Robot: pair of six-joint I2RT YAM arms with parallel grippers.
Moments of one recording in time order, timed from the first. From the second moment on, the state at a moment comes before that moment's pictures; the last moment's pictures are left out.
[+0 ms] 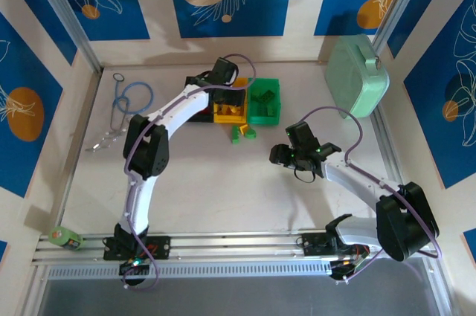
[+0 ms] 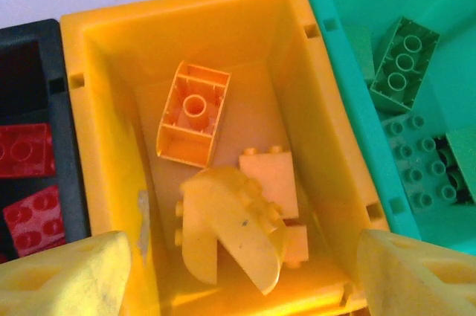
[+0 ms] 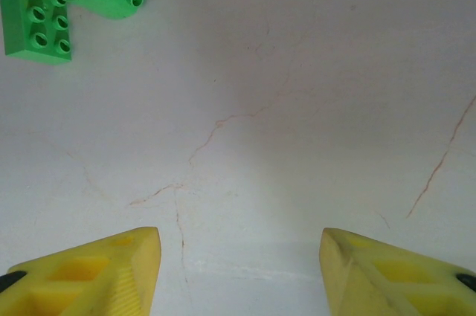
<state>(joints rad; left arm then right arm) -0.55 2.17 1.91 -0.65 -0.10 -0.23 0.49 1.25 0.70 -0.46 -0.04 0.66</state>
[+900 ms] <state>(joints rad) -0.55 1.29 0.80 -0.33 -0.12 -0.39 0.52 1.82 1.32 -0.51 -0.05 0.57</state>
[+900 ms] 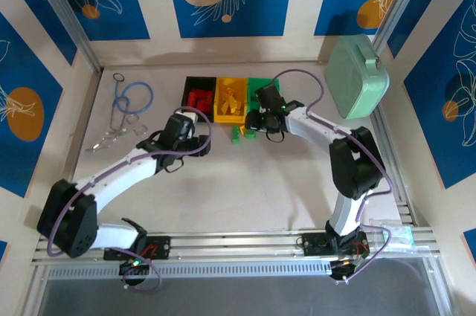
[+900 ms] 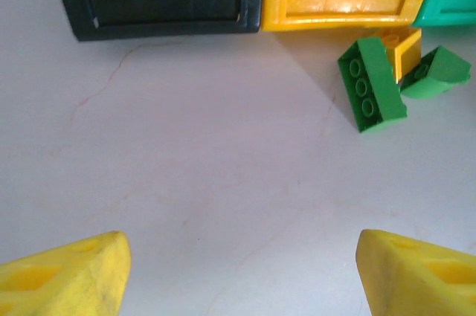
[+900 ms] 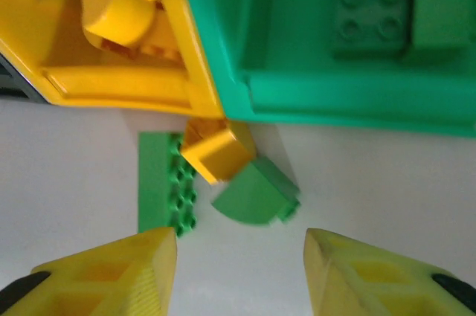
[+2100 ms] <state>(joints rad) -0.55 1.06 0.61 -0.34 -0.16 -0.42 0.63 2.17 1.71 -0.76 0.18 0.55</state>
